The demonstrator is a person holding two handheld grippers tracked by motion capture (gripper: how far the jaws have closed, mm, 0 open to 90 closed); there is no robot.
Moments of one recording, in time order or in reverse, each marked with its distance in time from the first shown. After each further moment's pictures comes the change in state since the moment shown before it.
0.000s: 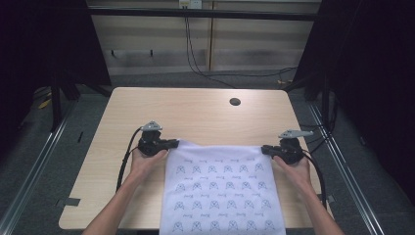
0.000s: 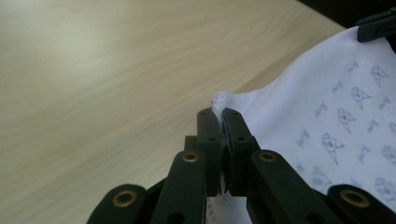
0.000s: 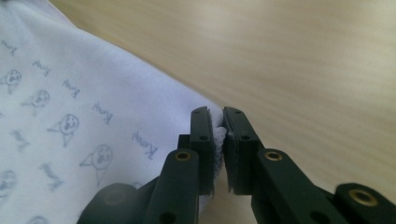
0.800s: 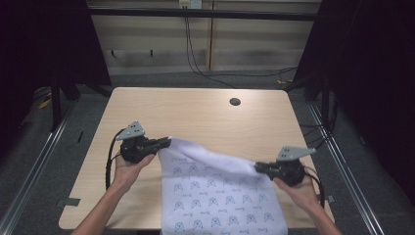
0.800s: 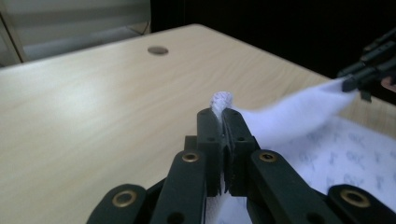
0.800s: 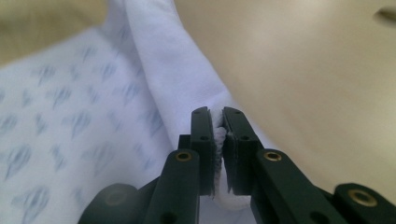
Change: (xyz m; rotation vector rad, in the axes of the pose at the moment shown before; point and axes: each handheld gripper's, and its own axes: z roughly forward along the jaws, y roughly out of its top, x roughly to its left) left arm -0.039 -0.002 -0.064 -0.116 -0.039 0.118; right arm 0.073 -0.023 -0.042 0.021 0.187 -0.230
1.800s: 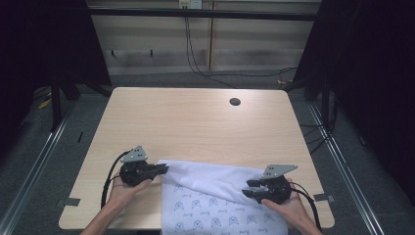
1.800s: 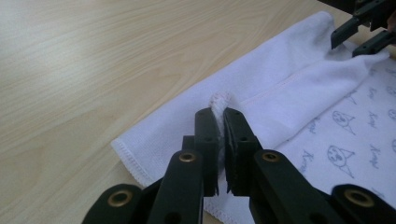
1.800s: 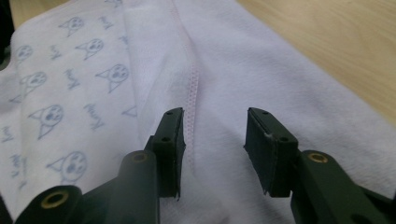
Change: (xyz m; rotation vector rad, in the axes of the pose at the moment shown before) left arm -0.011 -0.054 -0.002 0.162 -0.059 0.001; right arm 0.029 -0.027 0.030 0.078 0.100 0.043
